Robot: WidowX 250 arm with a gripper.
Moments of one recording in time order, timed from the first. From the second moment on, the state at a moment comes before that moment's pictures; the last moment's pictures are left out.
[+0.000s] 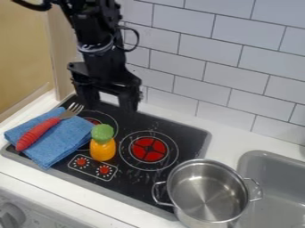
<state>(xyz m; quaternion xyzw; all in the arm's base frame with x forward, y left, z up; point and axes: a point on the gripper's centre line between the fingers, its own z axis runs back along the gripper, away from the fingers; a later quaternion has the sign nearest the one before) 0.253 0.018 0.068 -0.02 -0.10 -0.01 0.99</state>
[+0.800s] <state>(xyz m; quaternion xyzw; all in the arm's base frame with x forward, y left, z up) 0.247 0.022 0.035 0.00 -0.05 0.02 1.00</state>
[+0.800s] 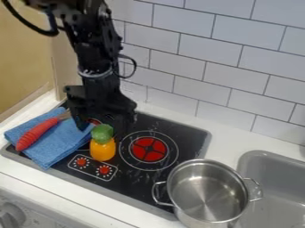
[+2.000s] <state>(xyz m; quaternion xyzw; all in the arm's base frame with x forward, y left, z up) 0.246 0.013 0.022 0.00 -0.04 0.04 1.00</state>
